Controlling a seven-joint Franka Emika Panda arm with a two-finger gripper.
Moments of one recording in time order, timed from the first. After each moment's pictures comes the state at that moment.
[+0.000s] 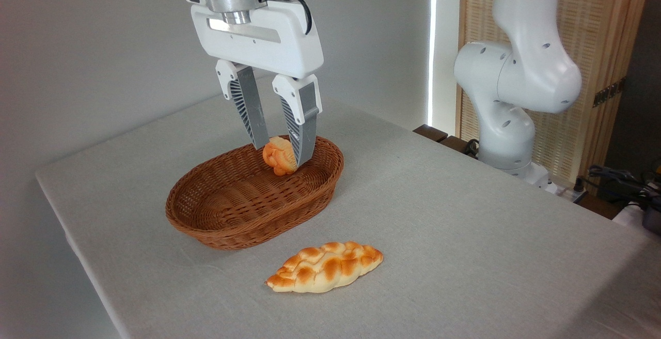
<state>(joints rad) 0.04 -0.07 -0.09 -1.69 0.02 1.62 0.59</state>
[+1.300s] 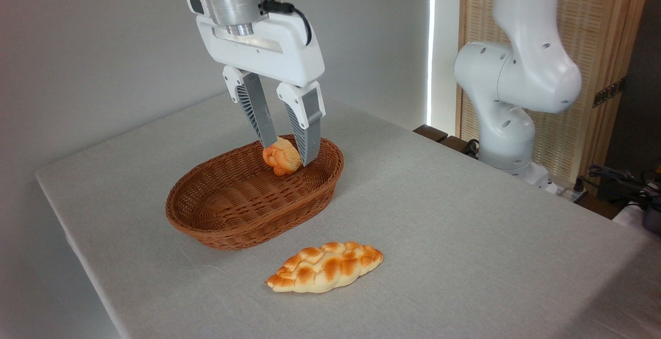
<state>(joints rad) 0.04 -0.07 -0.12 -1.73 -0.01 1.58 0.59</state>
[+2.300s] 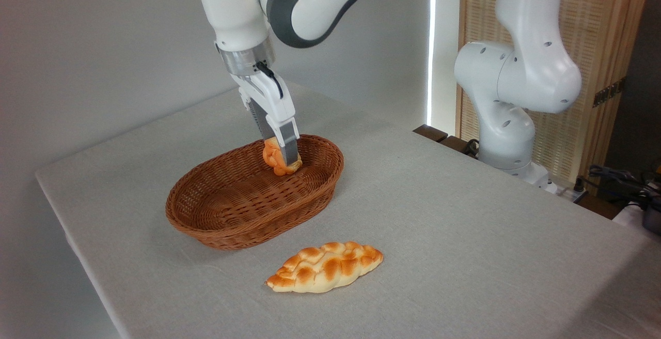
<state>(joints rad) 0.03 -0.15 -0.46 -2.15 -0.23 1.92 0.59</state>
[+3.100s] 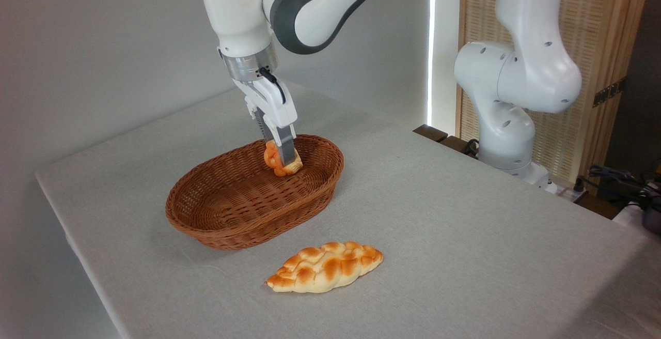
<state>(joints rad) 0.04 -0.15 -0.46 -2.17 -0.23 1.95 0.59</state>
